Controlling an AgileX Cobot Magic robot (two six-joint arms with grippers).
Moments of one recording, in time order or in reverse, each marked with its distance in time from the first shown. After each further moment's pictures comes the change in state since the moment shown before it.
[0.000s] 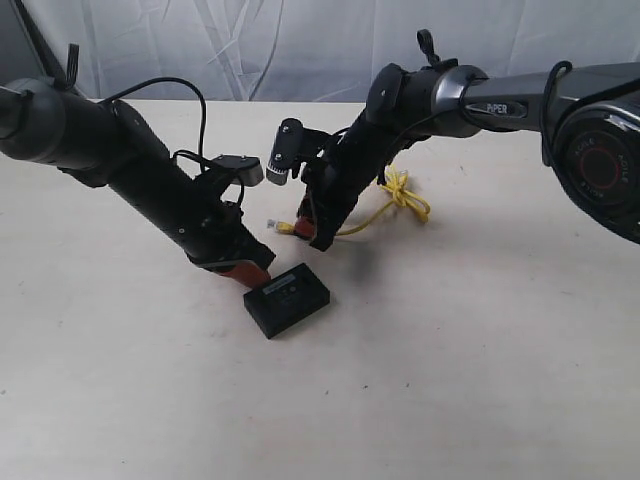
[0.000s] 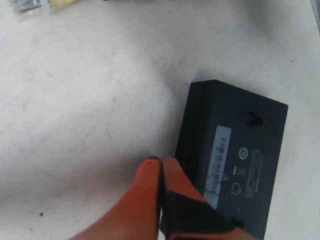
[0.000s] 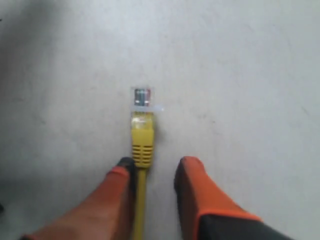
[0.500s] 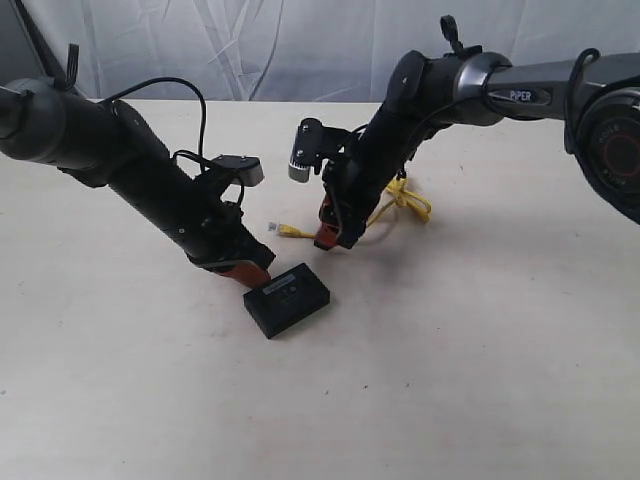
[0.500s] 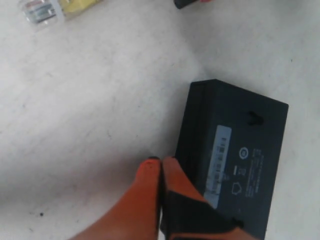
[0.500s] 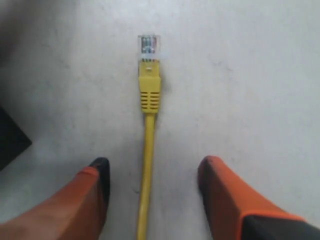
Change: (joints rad) left arm 0.000 0.000 0.000 0.000 0.000 0.002; right arm -0.047 -0.028 0.009 -0.021 0.112 0.000
